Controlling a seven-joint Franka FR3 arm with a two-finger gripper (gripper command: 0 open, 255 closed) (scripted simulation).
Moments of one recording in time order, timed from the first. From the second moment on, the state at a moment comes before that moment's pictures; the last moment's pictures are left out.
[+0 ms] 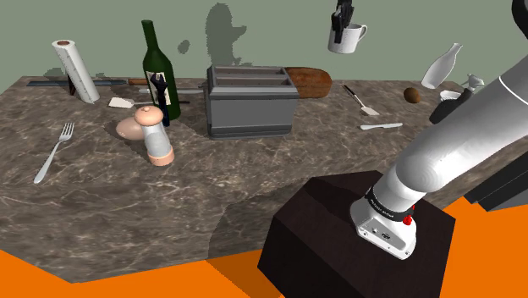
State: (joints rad) arm -0.10 -0.21 -0.21 -1.82 -0.19 1.48 -0.42
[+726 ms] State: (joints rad) arm -0.12 -0.23 -0.24 -1.73 -0.21 1.39 -0.50
